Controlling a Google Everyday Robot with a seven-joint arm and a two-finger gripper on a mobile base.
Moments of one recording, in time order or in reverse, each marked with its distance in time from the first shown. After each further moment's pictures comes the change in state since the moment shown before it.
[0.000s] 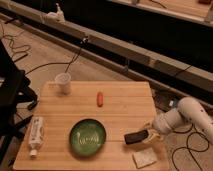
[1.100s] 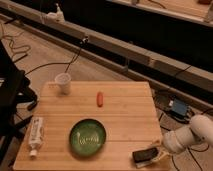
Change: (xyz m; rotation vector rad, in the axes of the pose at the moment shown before) arm 0.051 0.078 0.007 -0.051 0.005 0.084
